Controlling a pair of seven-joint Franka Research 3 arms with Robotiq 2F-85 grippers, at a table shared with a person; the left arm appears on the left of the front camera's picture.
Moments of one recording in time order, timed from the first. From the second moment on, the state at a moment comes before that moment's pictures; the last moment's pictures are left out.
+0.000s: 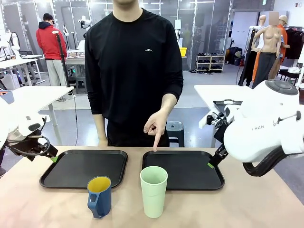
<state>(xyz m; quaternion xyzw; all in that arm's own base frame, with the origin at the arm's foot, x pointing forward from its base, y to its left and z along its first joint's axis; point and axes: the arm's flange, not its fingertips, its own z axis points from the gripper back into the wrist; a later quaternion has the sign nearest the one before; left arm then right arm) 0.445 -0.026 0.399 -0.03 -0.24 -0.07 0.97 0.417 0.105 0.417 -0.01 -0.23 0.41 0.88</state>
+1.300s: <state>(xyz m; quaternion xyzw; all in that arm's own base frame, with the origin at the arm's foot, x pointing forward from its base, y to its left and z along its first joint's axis) 0.445 -0.026 0.399 -0.03 -0.24 -0.07 0.97 0.402 0.081 0.417 -0.04 -0.16 0.57 0.80</state>
